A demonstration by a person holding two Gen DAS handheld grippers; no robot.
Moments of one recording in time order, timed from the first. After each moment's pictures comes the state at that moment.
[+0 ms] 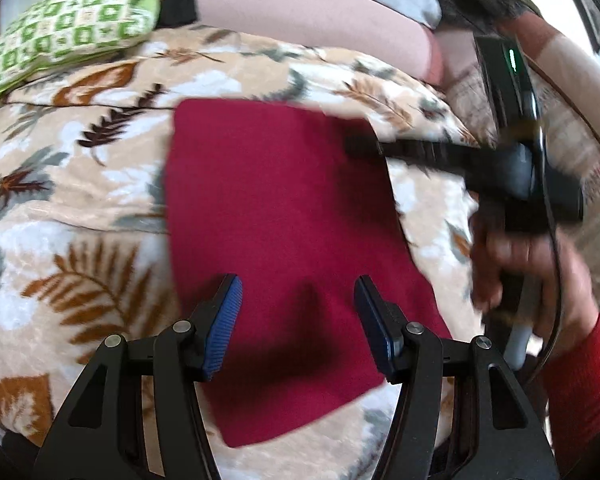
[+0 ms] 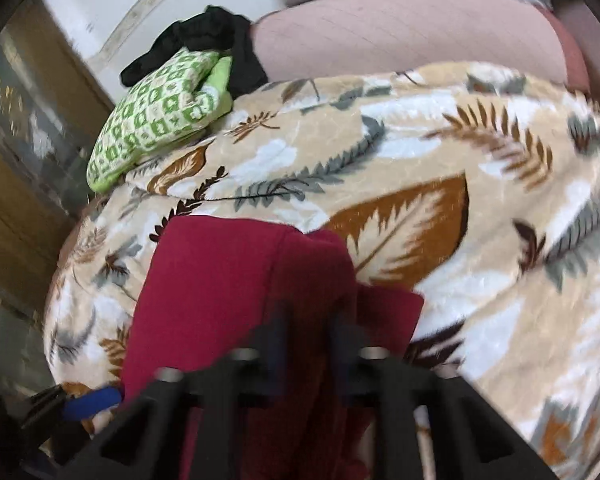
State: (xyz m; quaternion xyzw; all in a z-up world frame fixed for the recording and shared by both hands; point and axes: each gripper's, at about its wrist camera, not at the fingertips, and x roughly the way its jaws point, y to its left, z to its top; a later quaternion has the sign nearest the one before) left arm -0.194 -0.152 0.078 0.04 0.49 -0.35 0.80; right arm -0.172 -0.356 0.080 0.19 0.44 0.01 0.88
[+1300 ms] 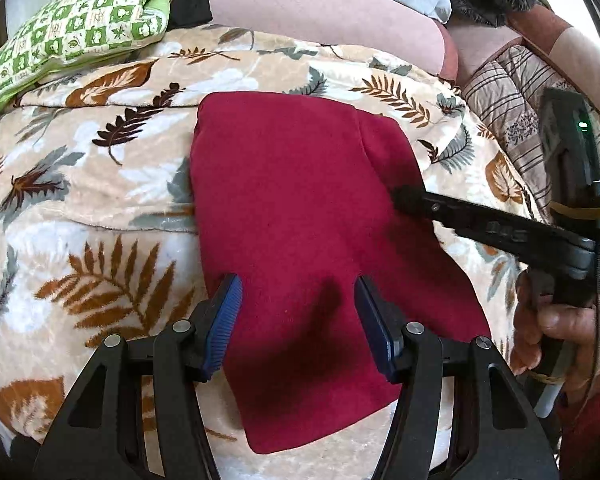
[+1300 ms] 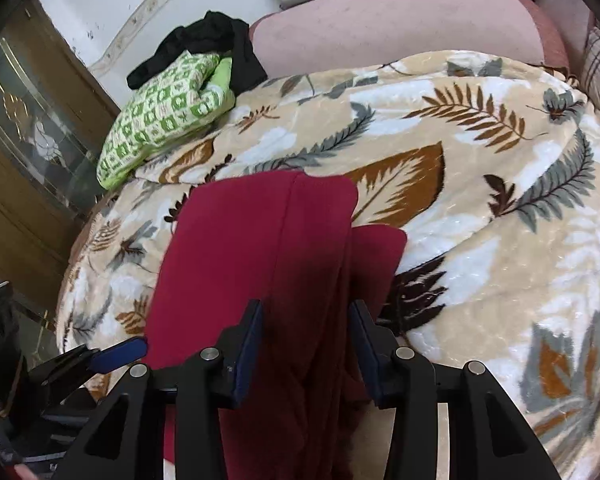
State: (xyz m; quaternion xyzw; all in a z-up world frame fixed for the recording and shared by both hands) left arm -0.188 -0.143 0.068 0.06 0.48 -0.31 0.81; right arm -0.221 -0.348 0.069 0.22 0.45 0.00 0.87
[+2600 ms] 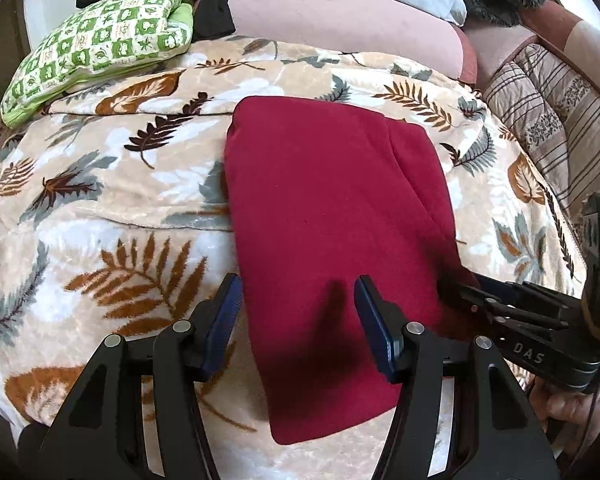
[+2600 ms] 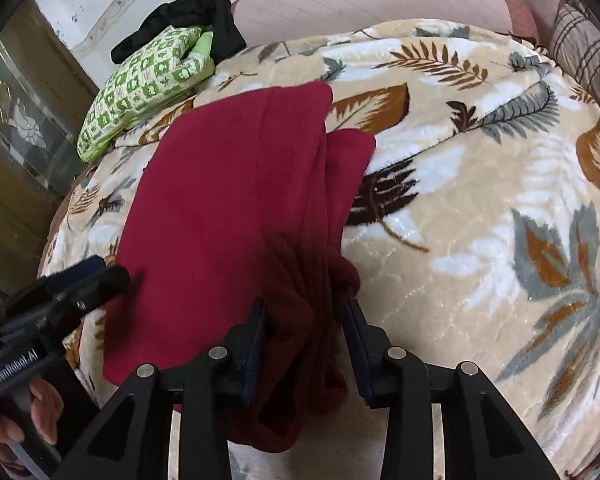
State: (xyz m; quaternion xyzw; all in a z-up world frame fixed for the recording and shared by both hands) left arm -0.196 -0.137 0.070 0.08 0.47 -0.27 0.84; right arm -0.285 -0.327 0.046 0.21 0.48 -0.04 0.85
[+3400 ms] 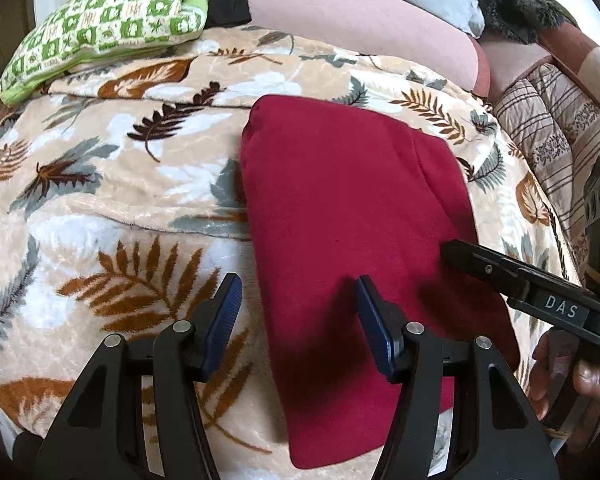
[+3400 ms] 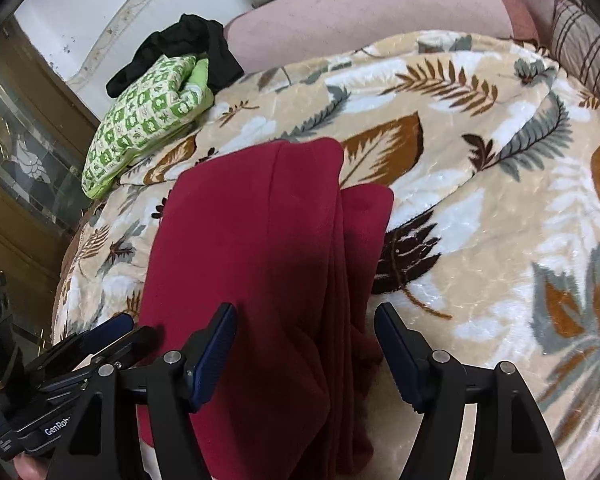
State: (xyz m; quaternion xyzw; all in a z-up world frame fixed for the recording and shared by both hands) left arm -0.167 -0.127 0.060 0.04 0.49 -0.26 0.83; right arm -0.244 -0.342 0.060 0.25 0.45 -0.04 0.85
